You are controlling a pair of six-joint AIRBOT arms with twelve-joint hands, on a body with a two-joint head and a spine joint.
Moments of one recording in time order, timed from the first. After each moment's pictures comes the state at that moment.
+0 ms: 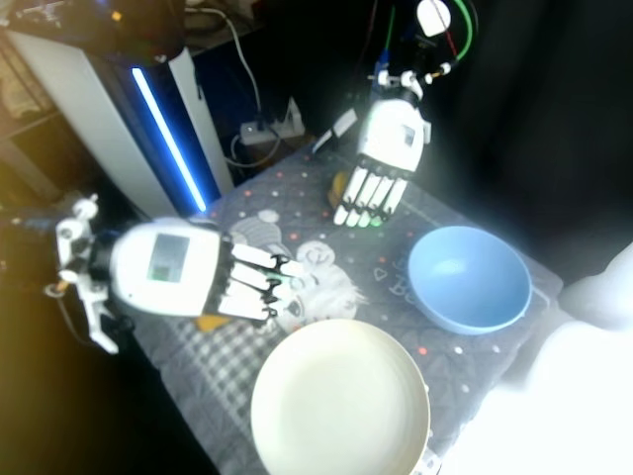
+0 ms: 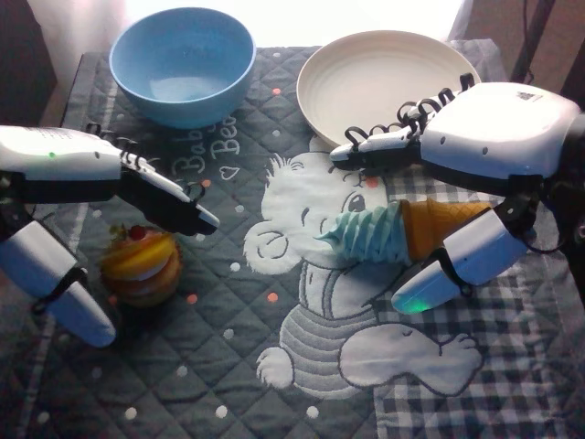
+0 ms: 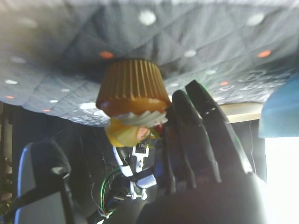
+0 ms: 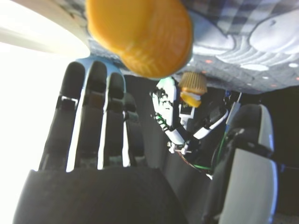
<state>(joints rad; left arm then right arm) 0.58 -1.00 1.27 1.34 -0.59 -0.31 -0.72 -0.88 1.06 -0.45 0.50 -0.47</state>
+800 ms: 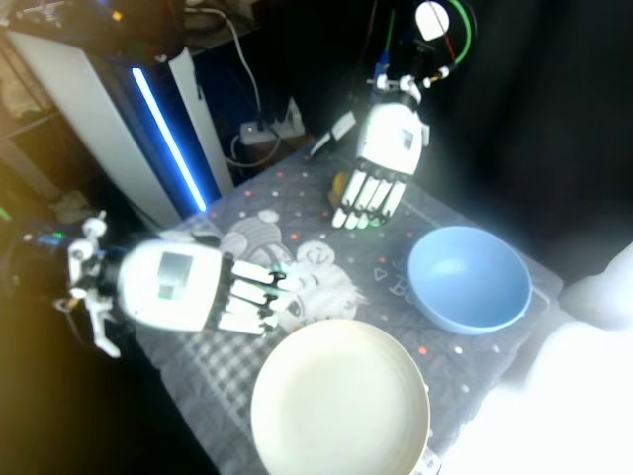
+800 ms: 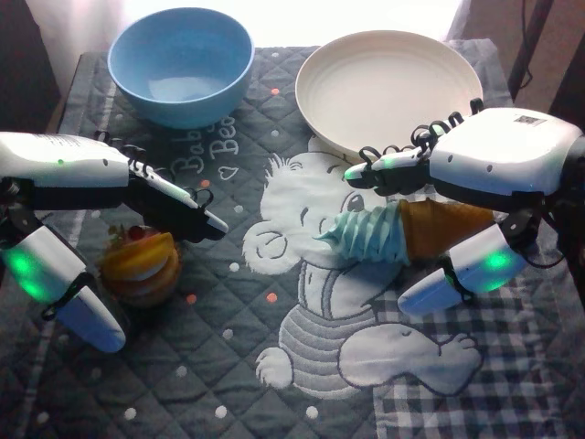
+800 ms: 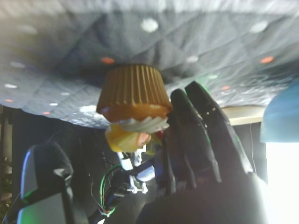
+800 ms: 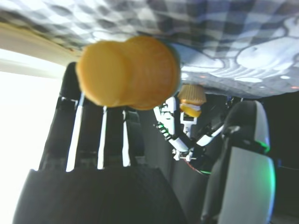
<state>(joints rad) 0.59 -1.01 1.27 1.34 -0.59 -0.31 -0.78 -0.92 1.10 -0.39 0.50 -0.47</state>
